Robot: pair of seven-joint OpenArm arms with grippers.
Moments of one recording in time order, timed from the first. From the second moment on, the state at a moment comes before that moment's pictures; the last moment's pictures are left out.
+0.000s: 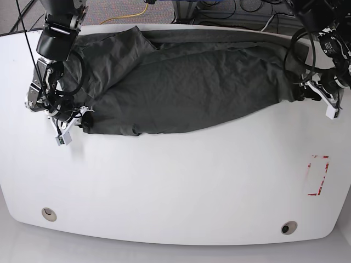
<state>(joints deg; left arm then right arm) 0.7 -16.1 -43.8 85.6 -38.9 -41.9 77.9 11.0 19.4 21.7 62.2 24.5 40.0 -50.2</state>
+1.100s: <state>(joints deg) -9.7 -15.6 -34.9 75.3 -33.6 -41.9 77.8 11.0 18.1 21.7 62.4 24.6 40.0 -49.8</state>
